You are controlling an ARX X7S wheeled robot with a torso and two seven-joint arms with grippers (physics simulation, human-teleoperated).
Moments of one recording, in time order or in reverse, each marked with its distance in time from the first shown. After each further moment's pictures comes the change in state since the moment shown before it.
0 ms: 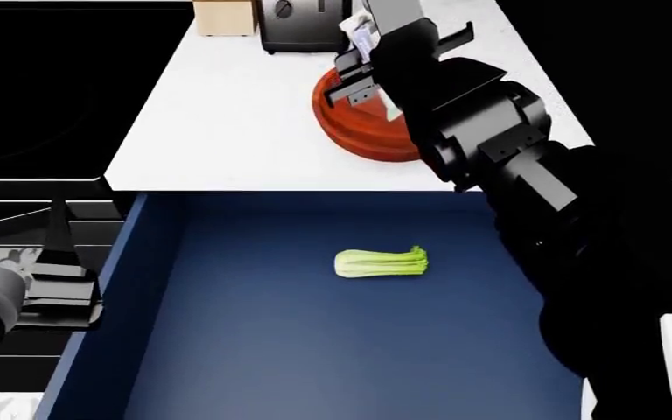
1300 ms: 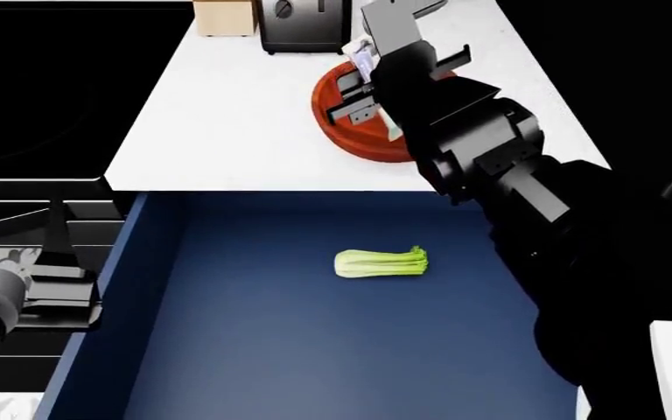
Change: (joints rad) left arm -0.109 -0.004 0.129 0.000 0.010 0.009 -0.019; right arm -0.038 0.000 0.014 0.001 -0.006 0.026 0.003
